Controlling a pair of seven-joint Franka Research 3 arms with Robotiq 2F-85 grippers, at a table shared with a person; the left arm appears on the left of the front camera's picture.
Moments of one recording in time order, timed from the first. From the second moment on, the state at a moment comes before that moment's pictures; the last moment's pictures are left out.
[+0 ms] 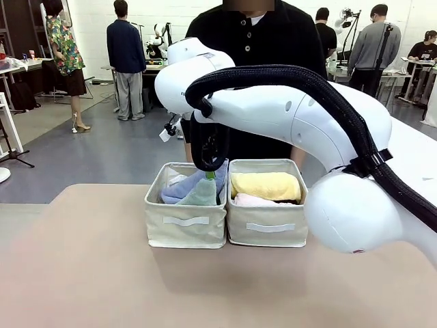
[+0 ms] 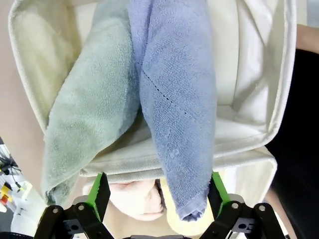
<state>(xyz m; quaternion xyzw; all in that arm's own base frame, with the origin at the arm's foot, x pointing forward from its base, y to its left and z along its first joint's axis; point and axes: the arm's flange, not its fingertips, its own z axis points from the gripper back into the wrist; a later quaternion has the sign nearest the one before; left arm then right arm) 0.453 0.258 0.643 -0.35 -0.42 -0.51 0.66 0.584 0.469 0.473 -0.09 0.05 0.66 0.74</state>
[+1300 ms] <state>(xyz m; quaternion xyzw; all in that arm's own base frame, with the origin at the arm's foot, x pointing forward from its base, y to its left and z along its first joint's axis) 0.453 0.259 0.642 -0.35 -0.42 -0.51 0.66 0.511 0.314 0.630 -0.14 0.20 0.50 0.83</state>
